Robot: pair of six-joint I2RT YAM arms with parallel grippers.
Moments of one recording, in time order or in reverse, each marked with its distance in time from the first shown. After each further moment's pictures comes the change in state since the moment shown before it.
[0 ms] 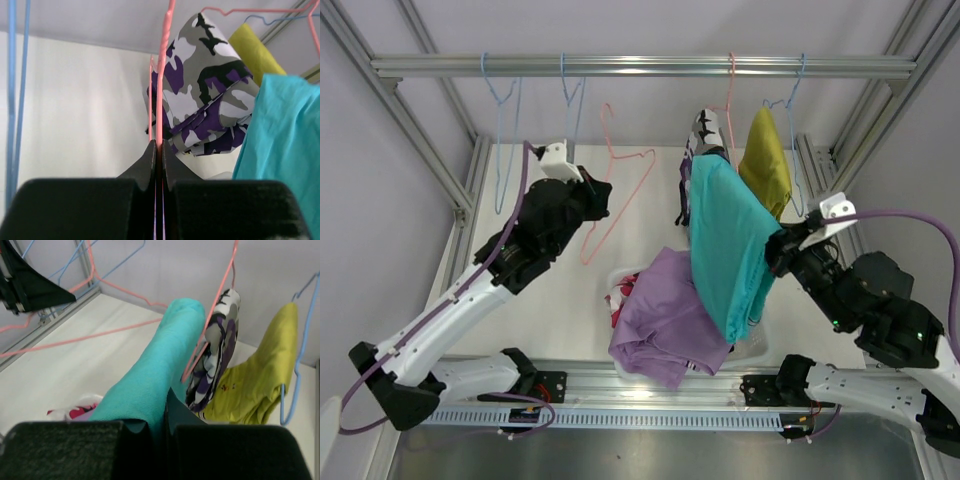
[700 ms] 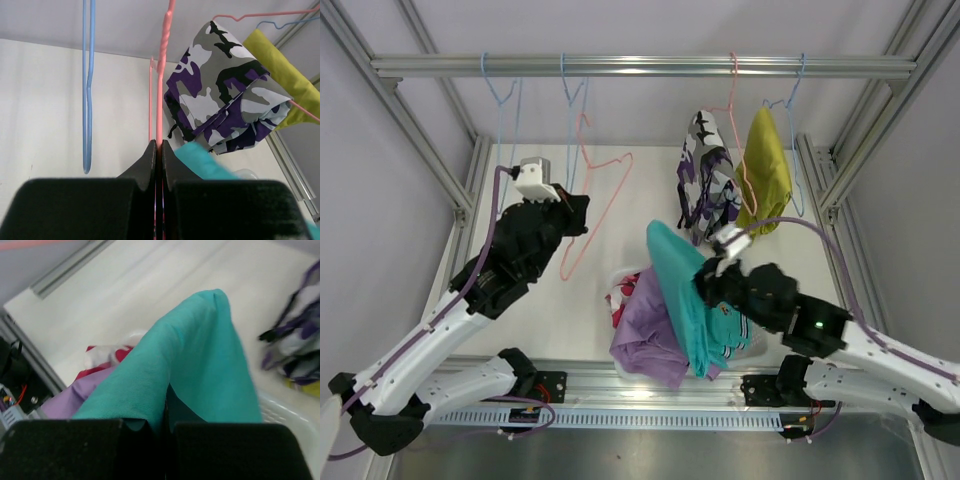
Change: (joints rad) left arm 0.000 -0.195 -0.123 -0.005 -0.058 0.074; right arm 0.031 -0.004 -0.403 0.152 -0.238 0.216
